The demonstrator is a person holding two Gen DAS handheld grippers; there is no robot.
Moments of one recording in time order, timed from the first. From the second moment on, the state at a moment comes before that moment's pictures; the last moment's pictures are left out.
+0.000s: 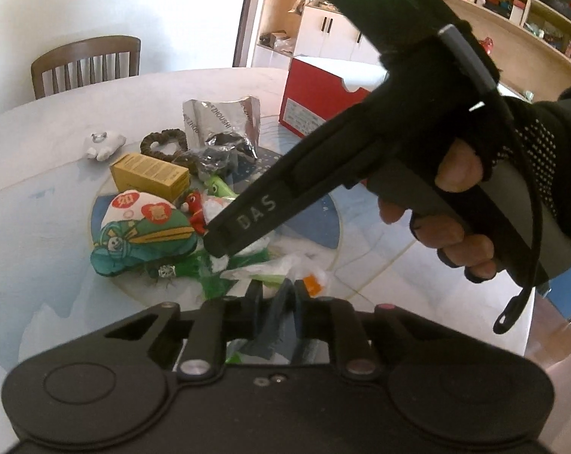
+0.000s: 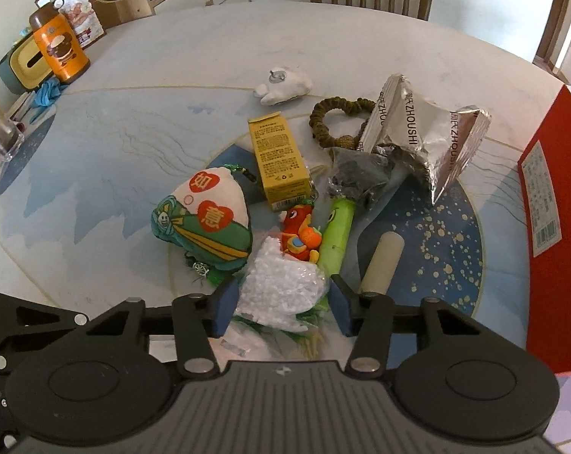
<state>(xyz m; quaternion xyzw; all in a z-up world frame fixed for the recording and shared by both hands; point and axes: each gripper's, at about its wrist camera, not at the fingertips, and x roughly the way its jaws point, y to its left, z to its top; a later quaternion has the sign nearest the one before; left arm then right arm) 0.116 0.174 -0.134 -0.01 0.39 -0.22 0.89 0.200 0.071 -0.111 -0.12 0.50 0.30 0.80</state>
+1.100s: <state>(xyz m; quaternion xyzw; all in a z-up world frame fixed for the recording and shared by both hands) 0.146 0.148 -0.044 -0.07 0.33 -0.18 0.92 0.201 -0.060 0.005 -0.06 0.45 0.28 0.85</state>
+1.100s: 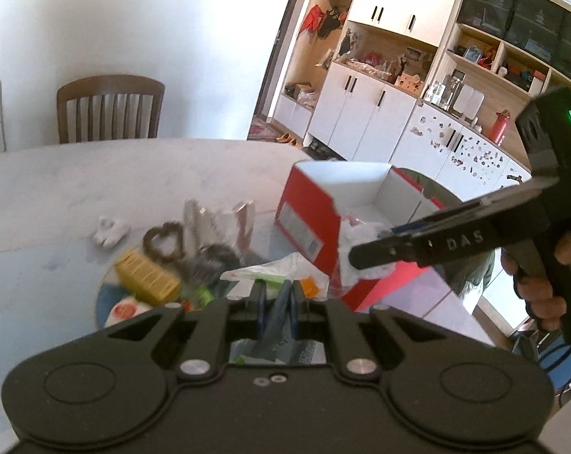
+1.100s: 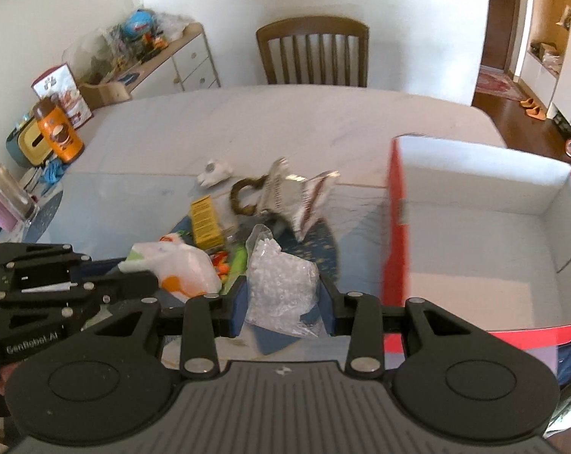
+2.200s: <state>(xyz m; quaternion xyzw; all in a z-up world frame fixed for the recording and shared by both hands) 0.304 -0.058 -0.021 0.02 0.35 -0.22 0.91 0.325 -0.246 -0.018 -0.06 0.45 0.22 0.86</state>
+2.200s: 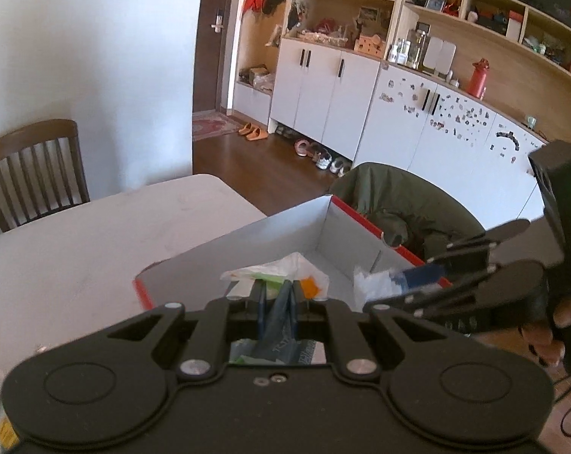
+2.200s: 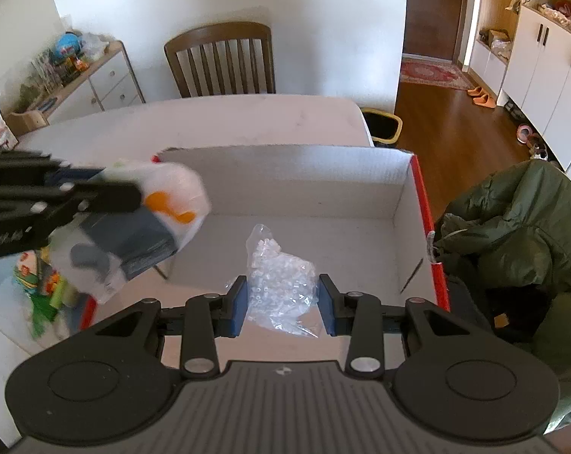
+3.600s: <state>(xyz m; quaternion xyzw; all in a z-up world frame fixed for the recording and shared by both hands) 0.408 -0.108 -0.125 0.03 0.50 -0.17 0.85 0.383 -0.228 -0.101 -0.12 0.55 0.22 0.80</state>
